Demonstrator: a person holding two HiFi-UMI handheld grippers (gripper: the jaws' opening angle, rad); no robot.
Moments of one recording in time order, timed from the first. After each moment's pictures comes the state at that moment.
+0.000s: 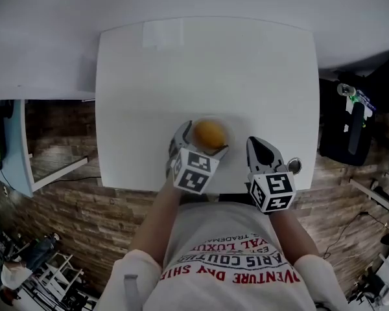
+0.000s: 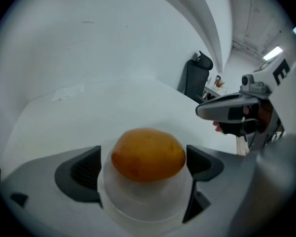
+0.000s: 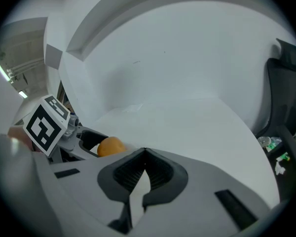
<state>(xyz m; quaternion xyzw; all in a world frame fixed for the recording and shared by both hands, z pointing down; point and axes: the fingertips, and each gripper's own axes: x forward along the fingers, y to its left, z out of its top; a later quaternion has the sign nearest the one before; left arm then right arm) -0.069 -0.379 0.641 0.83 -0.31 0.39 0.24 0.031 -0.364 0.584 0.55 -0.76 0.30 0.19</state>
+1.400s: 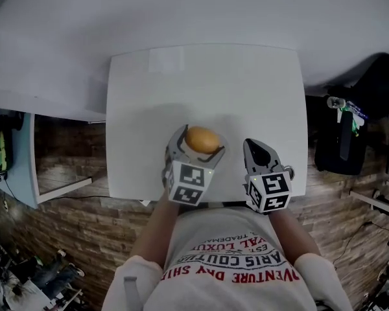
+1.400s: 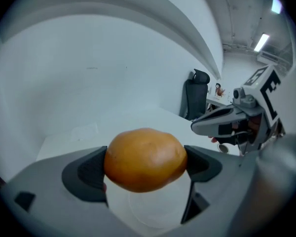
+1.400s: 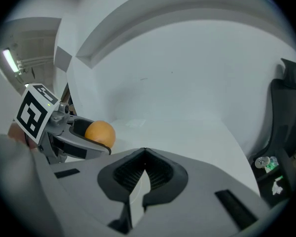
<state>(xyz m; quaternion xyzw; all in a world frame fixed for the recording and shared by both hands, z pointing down) -0.073 -0.409 0.543 0.86 -0.37 0.32 0.13 0.030 -0.381 0.527 0.56 -0.78 0.23 0.17</state>
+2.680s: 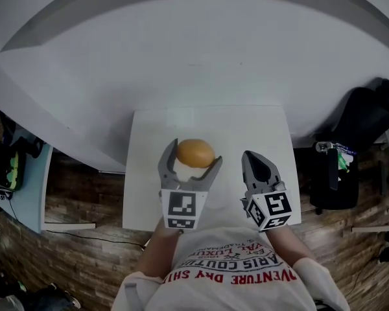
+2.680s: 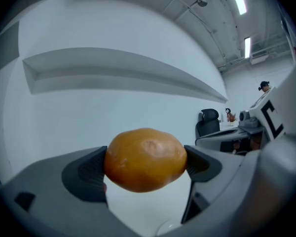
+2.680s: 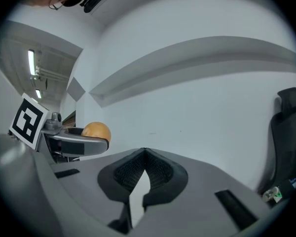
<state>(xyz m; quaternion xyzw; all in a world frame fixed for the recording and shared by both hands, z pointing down) -0.107 -0.430 0.325 0.88 -0.46 0.11 -0.04 0.008 -0.400 0.343 0.59 -0.80 0.07 0.01</state>
